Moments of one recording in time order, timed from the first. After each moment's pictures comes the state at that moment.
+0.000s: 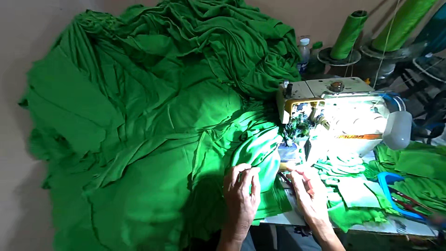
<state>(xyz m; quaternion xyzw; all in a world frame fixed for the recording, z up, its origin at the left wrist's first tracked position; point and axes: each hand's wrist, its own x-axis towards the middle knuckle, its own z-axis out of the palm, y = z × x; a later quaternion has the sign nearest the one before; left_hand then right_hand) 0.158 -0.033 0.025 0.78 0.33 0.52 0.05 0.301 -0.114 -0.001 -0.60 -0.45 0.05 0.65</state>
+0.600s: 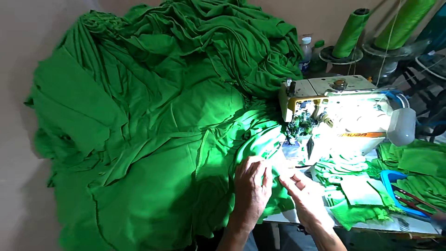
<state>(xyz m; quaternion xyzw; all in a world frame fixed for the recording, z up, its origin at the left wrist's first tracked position) 0.172 -0.030 0.049 0.81 0.29 0.50 0.07 0.278 -0.112 0.022 -0.50 -0.31 0.36 0.73</state>
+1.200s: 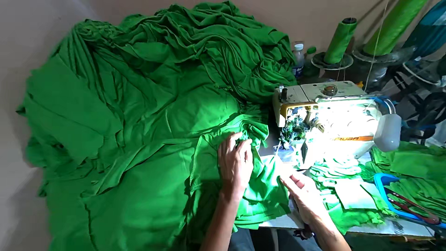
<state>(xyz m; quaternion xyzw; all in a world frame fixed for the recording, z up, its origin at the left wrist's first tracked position) 0.183 0.028 0.057 0.82 0.35 0.45 0.01 0.305 -0.110 0.018 -0.52 -0.34 0.37 0.69</state>
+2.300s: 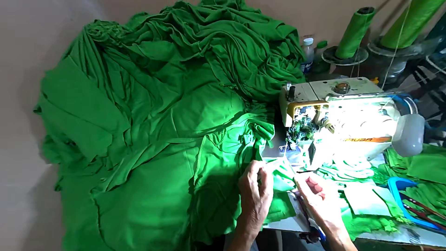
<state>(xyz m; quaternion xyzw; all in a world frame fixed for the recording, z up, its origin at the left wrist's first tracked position) 0.187 -0.037 0.054 0.75 0.34 0.51 0.24 0.309 -0.117 0.022 -0.59 -0.40 0.18 0.67</state>
